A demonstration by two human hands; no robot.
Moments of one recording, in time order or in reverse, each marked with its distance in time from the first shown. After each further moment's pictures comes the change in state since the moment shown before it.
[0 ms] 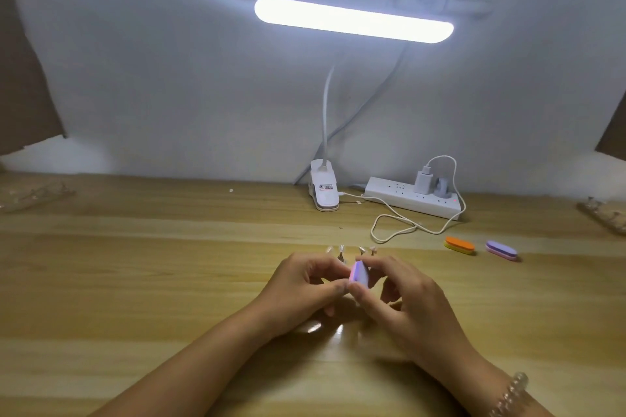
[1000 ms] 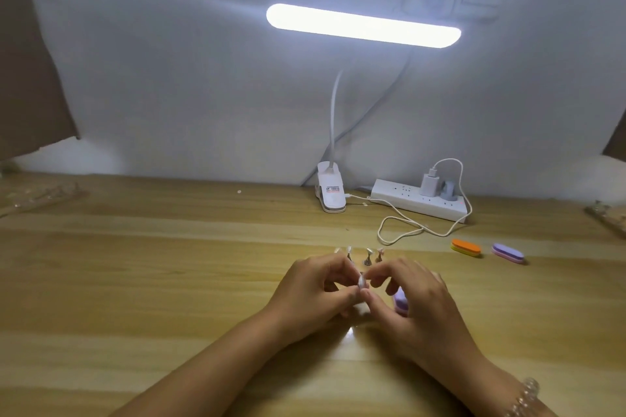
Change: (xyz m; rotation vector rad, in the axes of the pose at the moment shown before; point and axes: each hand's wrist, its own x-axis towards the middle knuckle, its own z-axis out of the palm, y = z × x) left_hand -0.003 0.000 0.004 0.146 0.036 0.081; right_hand -0.003 -0.011 -0.002 -0.134 -0.010 -0.005
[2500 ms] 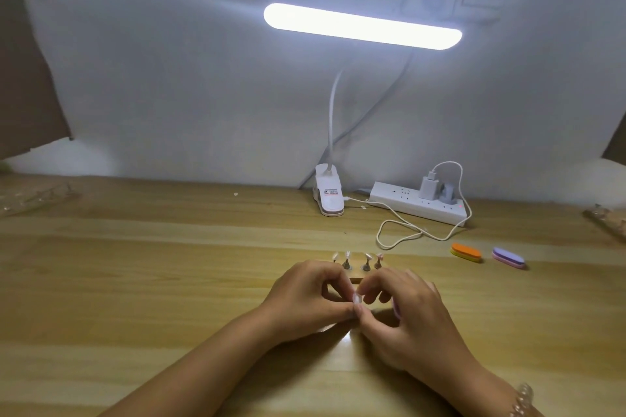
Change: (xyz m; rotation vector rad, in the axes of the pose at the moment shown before) left_hand 0.006 0.004 -0.007 0.213 -0.061 -0.066; right_hand 0.003 0.000 0.005 -0.019 -0.127 0.067
